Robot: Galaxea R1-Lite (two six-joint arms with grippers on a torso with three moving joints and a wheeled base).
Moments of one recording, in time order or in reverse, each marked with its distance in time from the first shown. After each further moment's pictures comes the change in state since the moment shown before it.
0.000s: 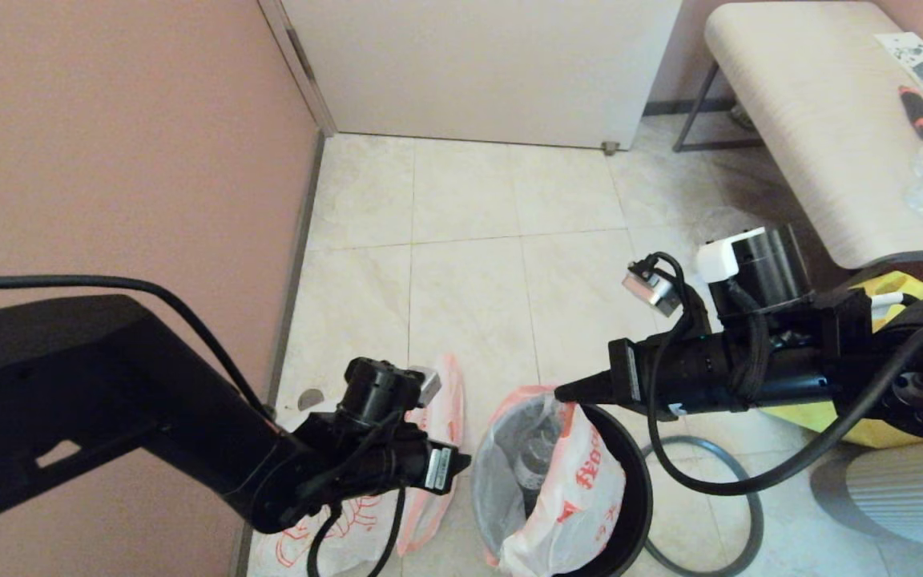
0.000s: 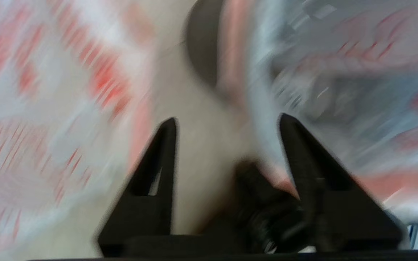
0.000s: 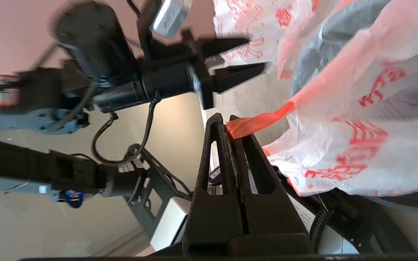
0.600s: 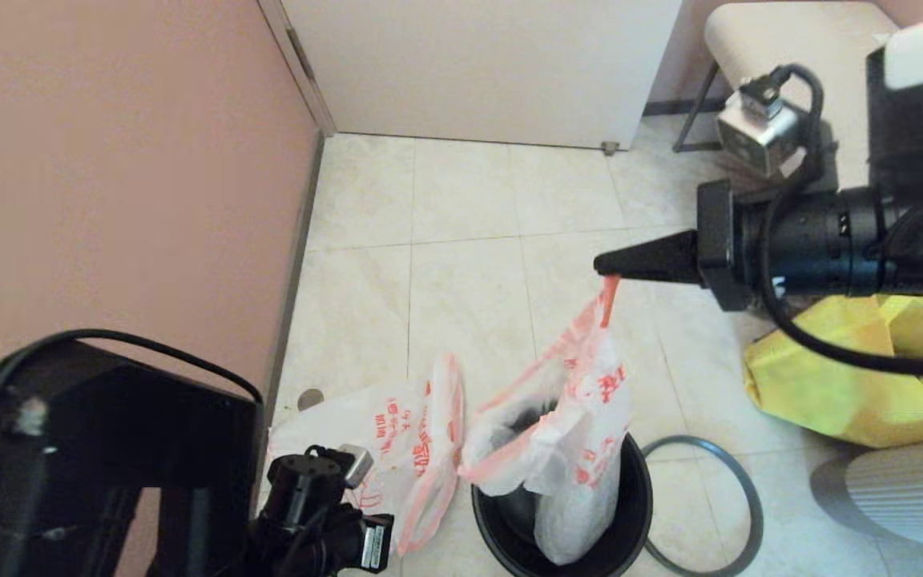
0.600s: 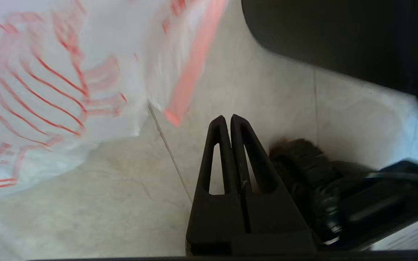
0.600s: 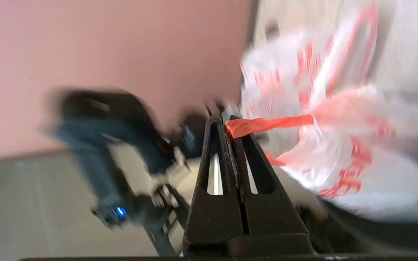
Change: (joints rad) left arm 0.147 0.309 0.506 -0.809 -0.031 0.007; right arm -0.015 -0.177 -0.282 0.189 -0.046 0.001
